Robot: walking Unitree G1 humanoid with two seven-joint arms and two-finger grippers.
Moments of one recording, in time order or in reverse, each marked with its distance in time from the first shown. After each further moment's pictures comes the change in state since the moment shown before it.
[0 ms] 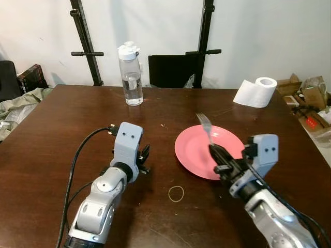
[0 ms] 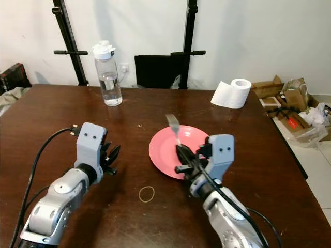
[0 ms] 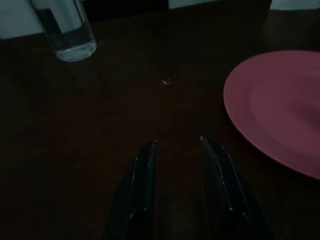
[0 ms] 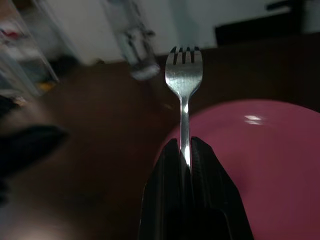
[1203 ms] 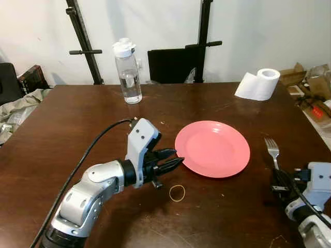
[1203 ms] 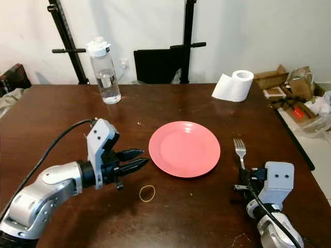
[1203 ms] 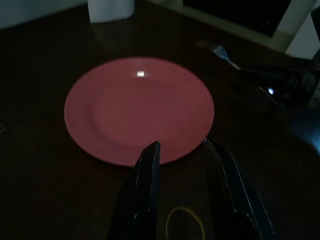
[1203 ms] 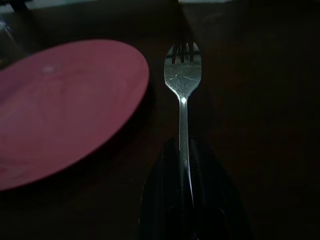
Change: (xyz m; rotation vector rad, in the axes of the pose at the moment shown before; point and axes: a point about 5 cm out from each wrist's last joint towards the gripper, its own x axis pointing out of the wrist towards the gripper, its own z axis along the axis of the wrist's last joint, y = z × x) left arm -0.022 -0.022 0.033 0.025 -0.038 -0.707; right arm -0.049 -0.114 -0.025 -0.163 0.035 -0.345
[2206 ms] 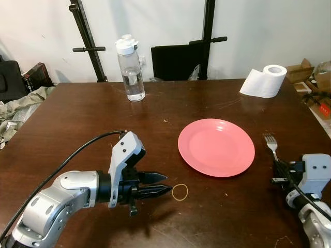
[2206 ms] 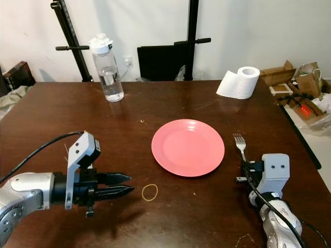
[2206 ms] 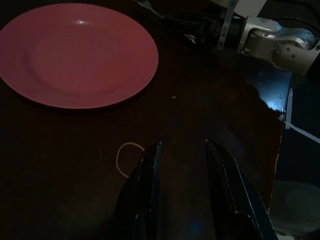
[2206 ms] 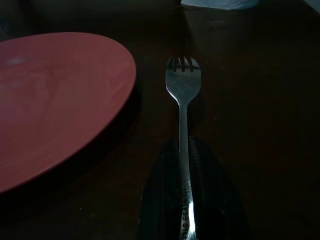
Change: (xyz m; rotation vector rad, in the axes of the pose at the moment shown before) left arm -0.042 -0.012 -0.005 -0.047 0.139 -0.234; right arm 0.028 -0.019 -0.006 -0.117 -0.018 -0.001
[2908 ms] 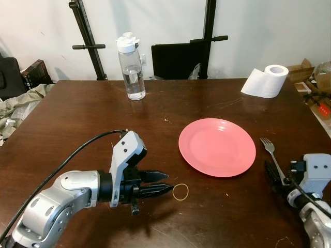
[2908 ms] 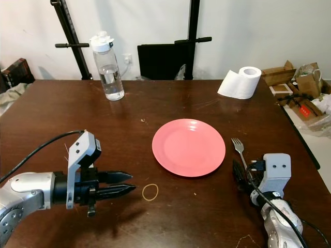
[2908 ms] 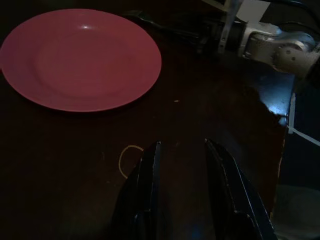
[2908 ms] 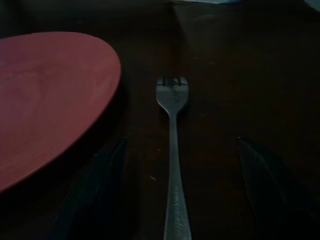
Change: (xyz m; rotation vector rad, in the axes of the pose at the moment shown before) left arm 0.002 -0.002 0.003 0.013 -0.017 0.014; right arm -0.002 -0.008 0.001 0.058 -0.021 -0.041
